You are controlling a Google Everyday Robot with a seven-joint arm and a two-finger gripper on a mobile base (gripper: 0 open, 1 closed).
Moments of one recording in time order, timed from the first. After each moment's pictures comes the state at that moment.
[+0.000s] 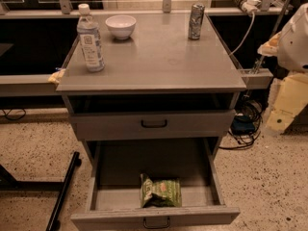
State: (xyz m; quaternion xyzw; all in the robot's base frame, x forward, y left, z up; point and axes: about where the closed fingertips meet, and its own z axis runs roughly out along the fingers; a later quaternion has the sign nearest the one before) arm 0.438 -0.216 0.977 -0.60 0.78 -0.04 0.16
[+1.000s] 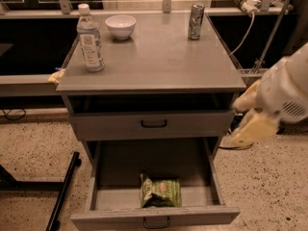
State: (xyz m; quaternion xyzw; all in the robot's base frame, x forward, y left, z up) arm 0.428 -0.192 0.909 -0.57 0.79 0.03 0.20
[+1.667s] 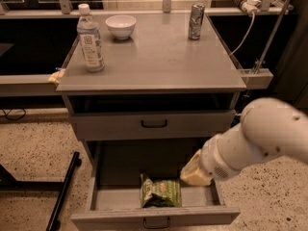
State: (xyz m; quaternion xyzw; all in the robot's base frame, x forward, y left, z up) arm 0.409 -0.106 0.729 -0.55 0.79 0.17 0.20
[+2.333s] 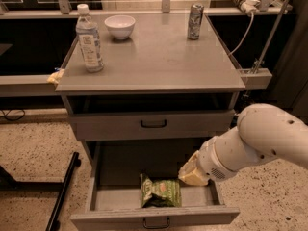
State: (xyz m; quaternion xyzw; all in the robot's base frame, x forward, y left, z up) arm 0.414 -0.101 0.709 -0.54 0.79 0.17 0.21
